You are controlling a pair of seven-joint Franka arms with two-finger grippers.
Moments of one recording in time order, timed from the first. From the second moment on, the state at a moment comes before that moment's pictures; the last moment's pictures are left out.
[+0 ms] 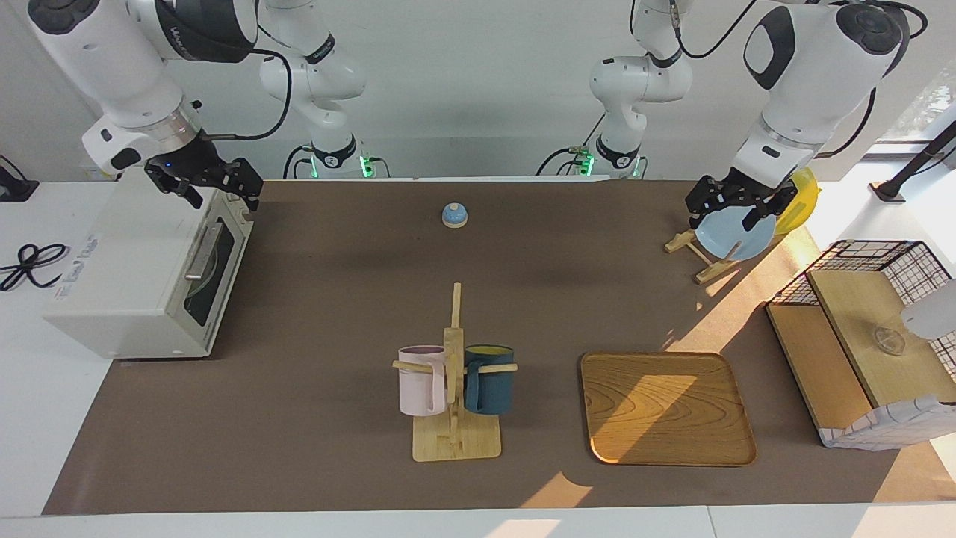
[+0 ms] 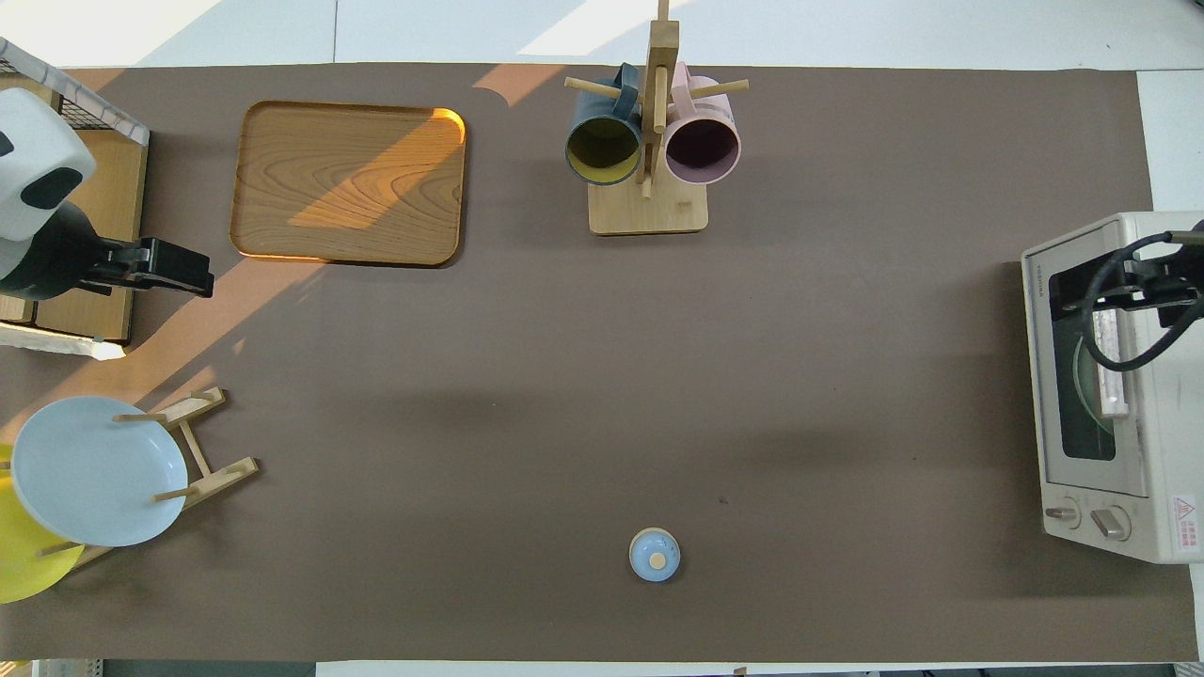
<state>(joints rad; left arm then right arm) -0.11 0.00 -0.02 -1.66 -0.03 1.66 -0.01 0.01 0.01 -0.06 -1.60 0.01 1.48 0.03</state>
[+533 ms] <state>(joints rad) -0.11 0.00 -0.02 -1.66 -0.03 1.66 -0.01 0.01 0.00 -0.06 -1.61 0.01 1.49 0.03</state>
